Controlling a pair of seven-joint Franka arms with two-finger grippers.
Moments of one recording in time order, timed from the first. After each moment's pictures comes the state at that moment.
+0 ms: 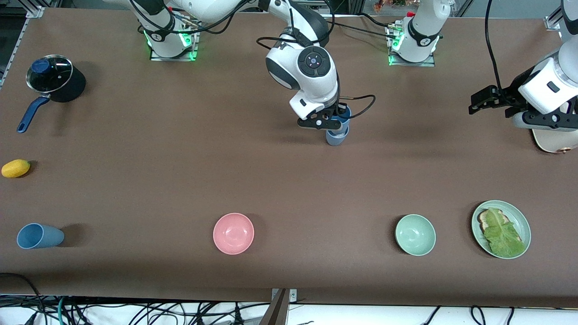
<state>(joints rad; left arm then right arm) -0.06 -0.01 0.03 -1.69 -0.06 1.56 0.03 0.72 0.80 0.33 -1.15 -0.01 2.00 1.09</state>
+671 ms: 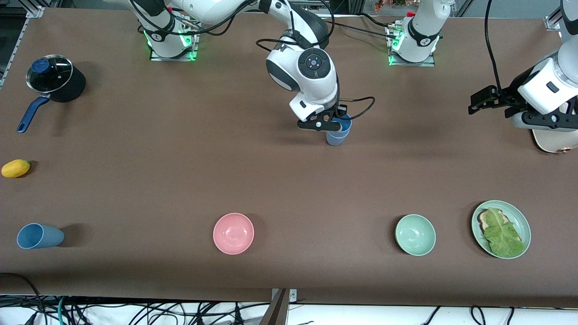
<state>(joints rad) -0.06 -0.01 0.03 -1.69 -0.06 1.56 0.03 0.72 0.81 0.33 -1.15 -0.05 2.02 1.09</state>
